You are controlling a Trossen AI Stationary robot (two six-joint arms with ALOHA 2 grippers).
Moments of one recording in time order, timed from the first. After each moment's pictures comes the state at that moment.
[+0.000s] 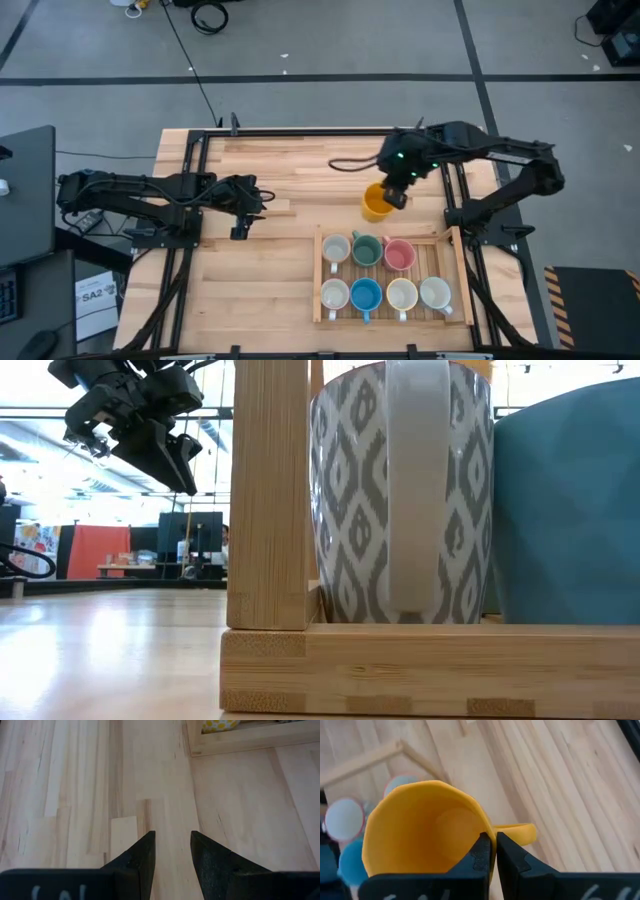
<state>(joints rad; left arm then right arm) 0.05 1.01 0.69 -0.53 -0.02 0.19 -0.13 1.36 1.54 -1.25 -0.04 0.29</state>
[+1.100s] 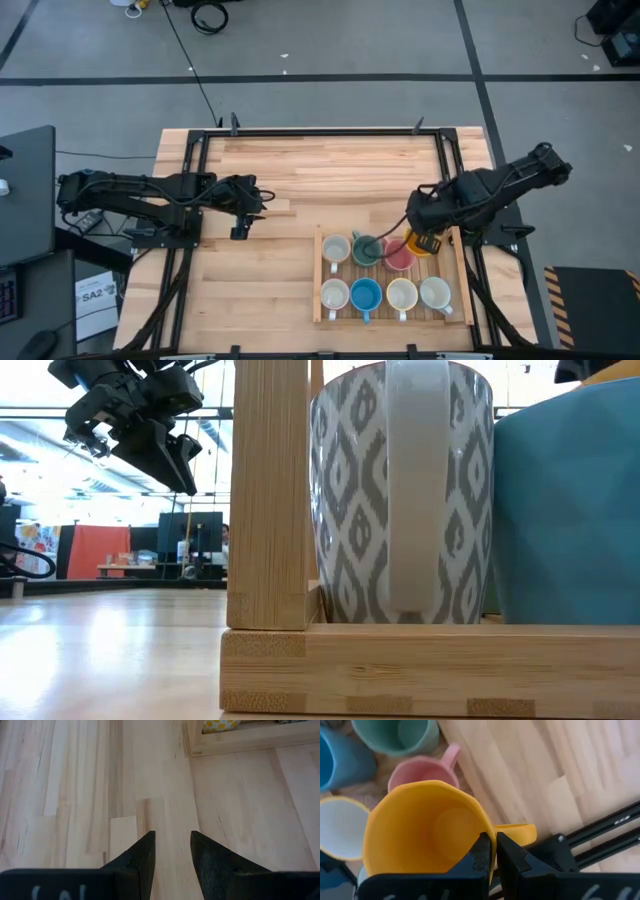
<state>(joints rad) 0.05 1.01 0.69 -0.54 -0.02 0.19 0.37 1.26 1.34 -1.57 0.09 0.86</state>
